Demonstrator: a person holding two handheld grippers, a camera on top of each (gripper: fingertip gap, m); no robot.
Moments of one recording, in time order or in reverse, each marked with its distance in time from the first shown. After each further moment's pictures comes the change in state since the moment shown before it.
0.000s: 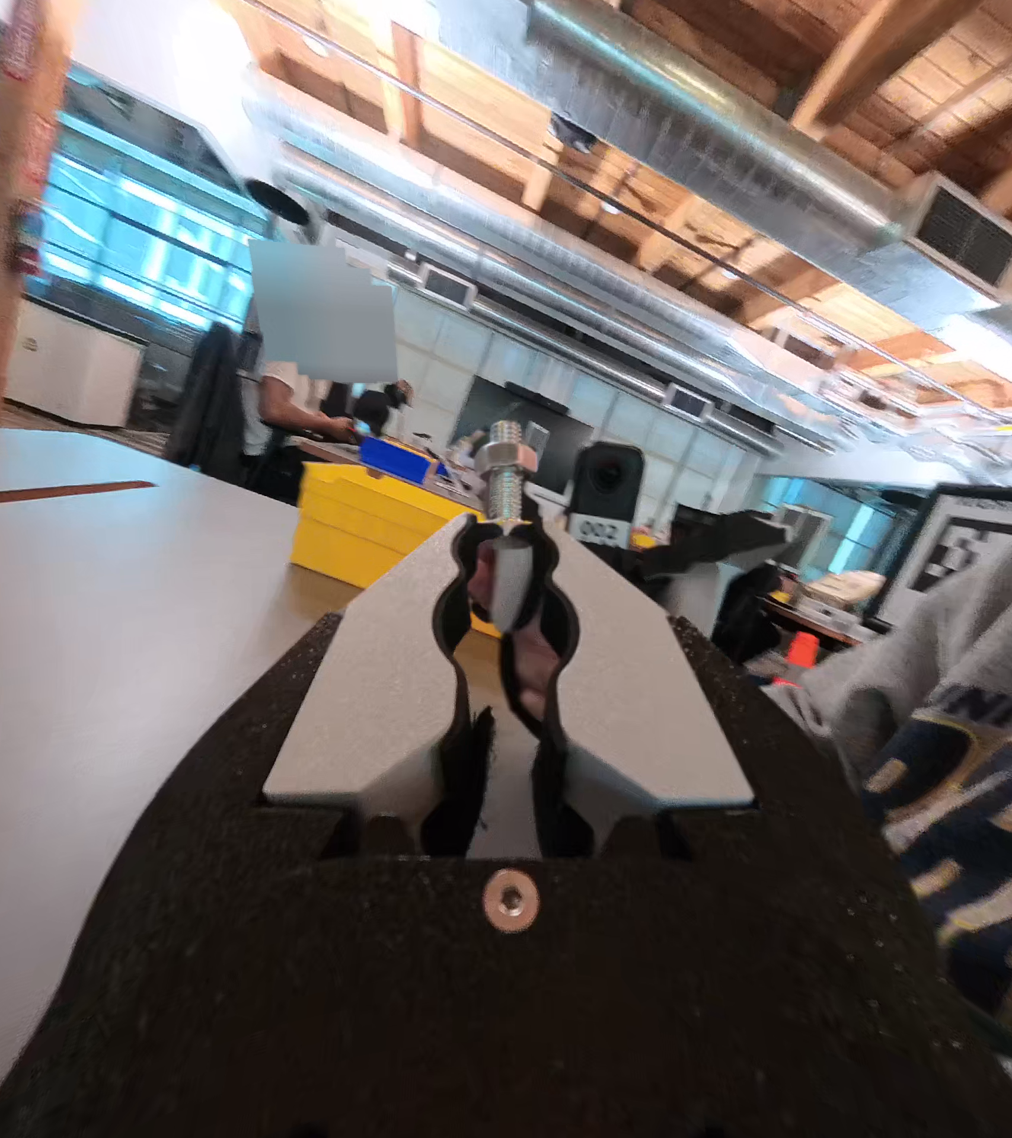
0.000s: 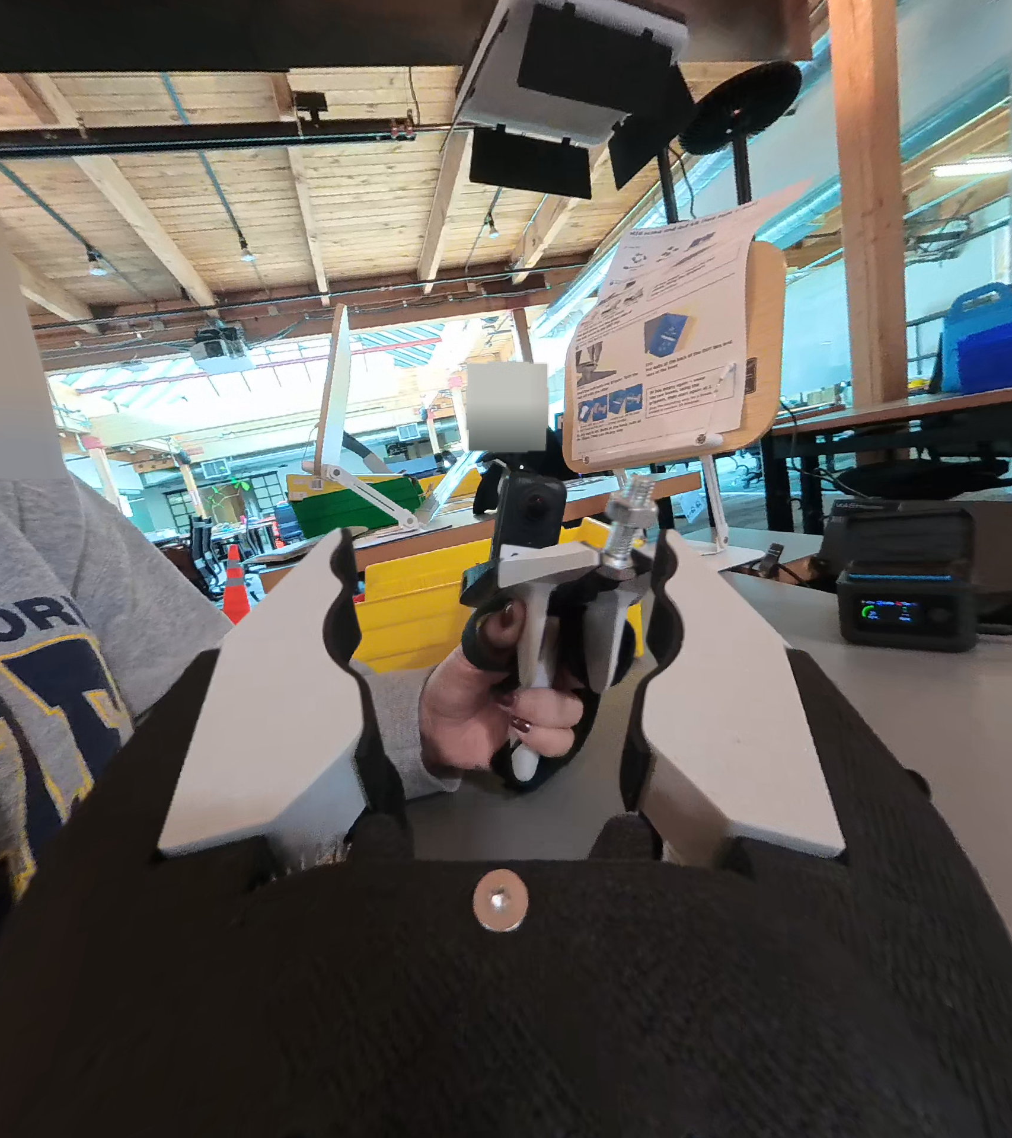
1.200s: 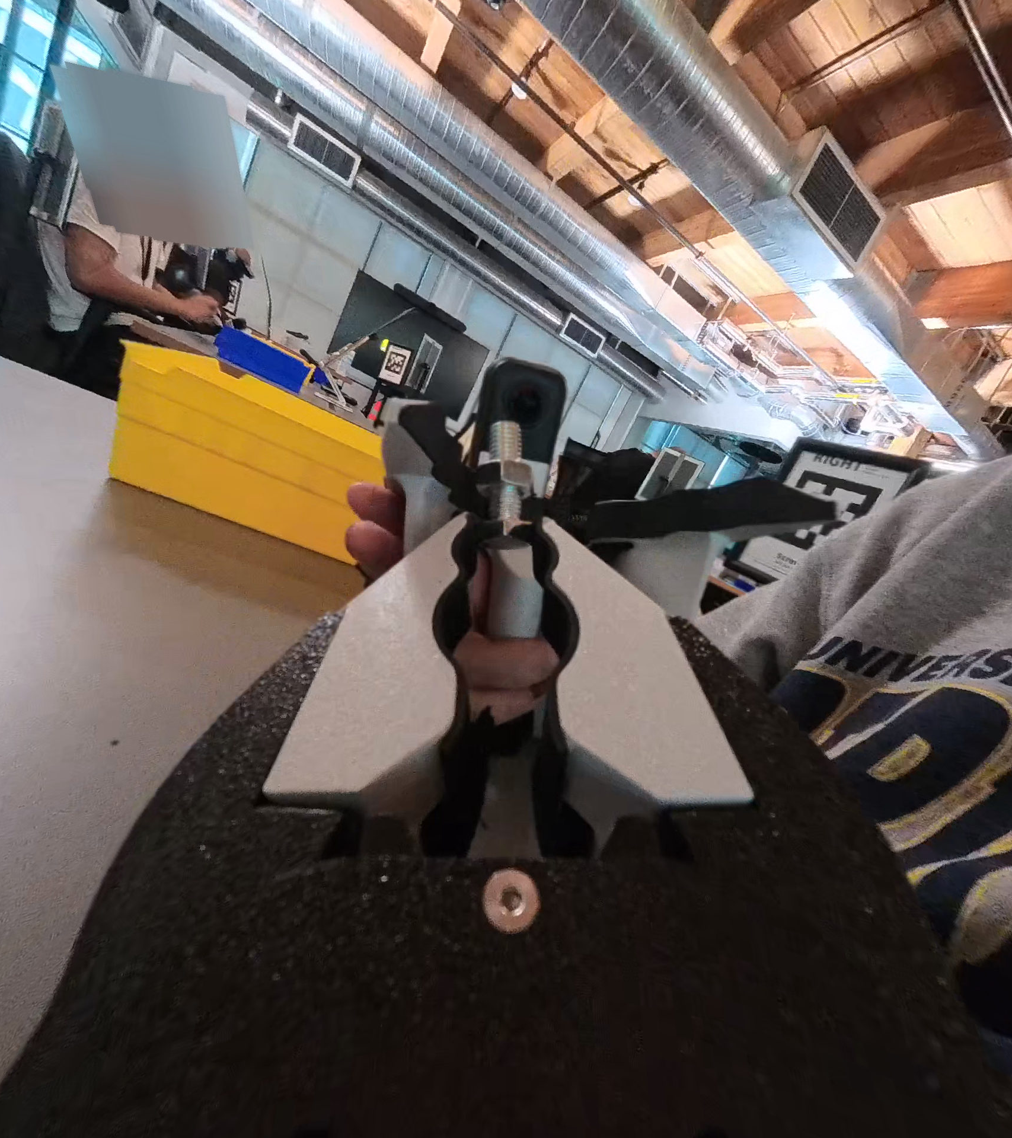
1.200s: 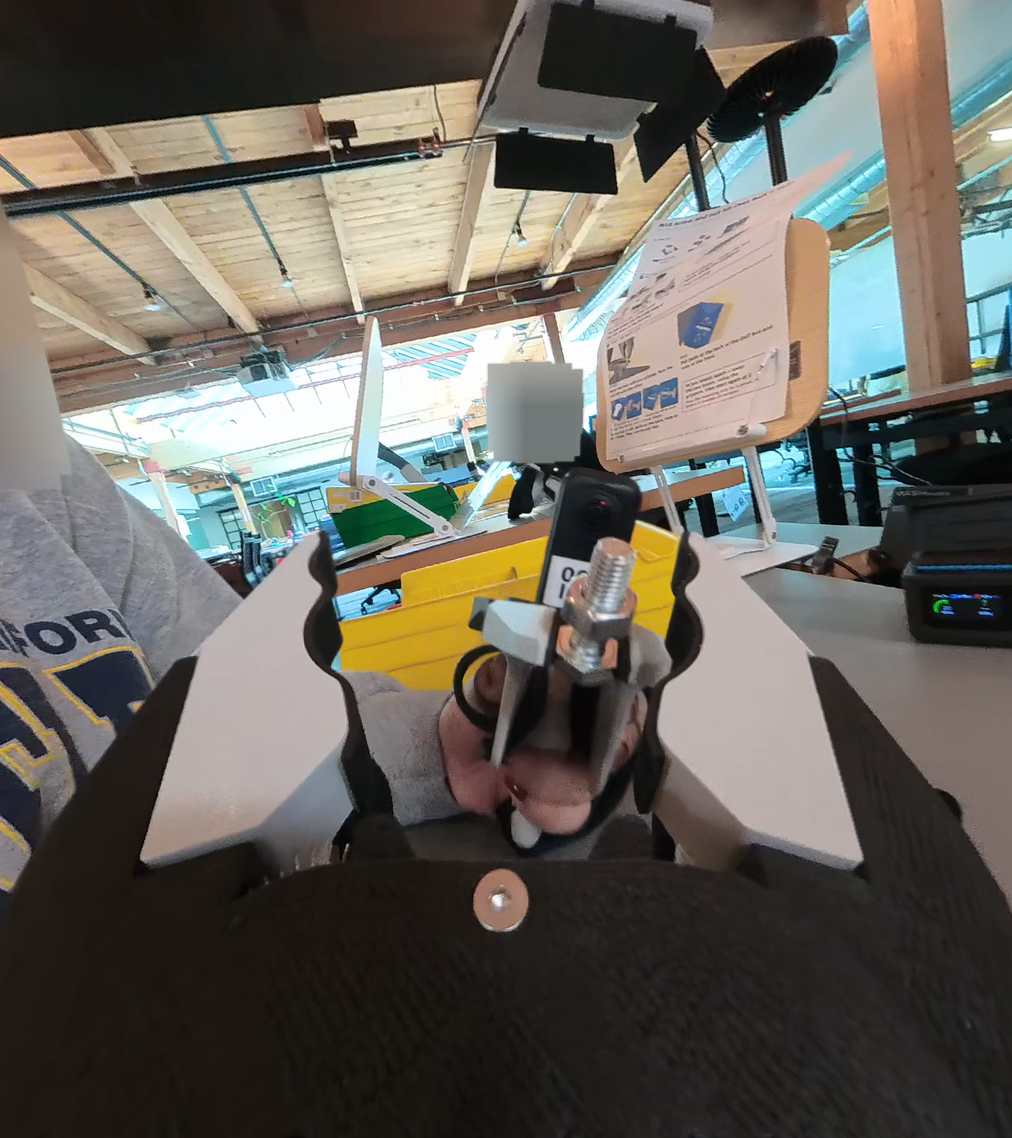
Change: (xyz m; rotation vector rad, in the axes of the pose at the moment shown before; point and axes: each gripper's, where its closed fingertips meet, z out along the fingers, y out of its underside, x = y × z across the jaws) left arm 0.030 0.040 0.029 -0.146 0.172 -0.158; right arm -0.009 0.006 0.007 0.013 -0.054 0.069
